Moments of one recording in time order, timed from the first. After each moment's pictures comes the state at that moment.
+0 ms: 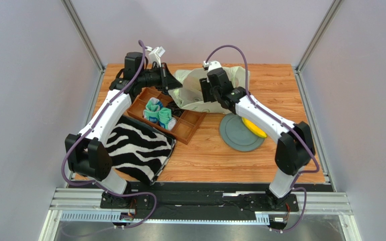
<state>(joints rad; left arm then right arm) -0.26 1.57 1.47 -0.35 0.73 -0.41 0.61 1.77 1.53 -0.38 0.27 0.17</state>
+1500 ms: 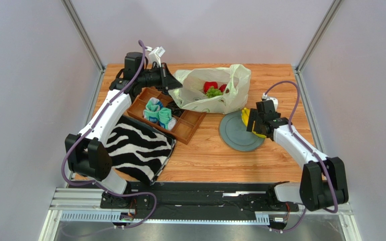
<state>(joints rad) -0.26 1.57 1.47 -0.35 0.73 -0.41 0.23 1.27 0.81 -0.46 0.28 0.36</state>
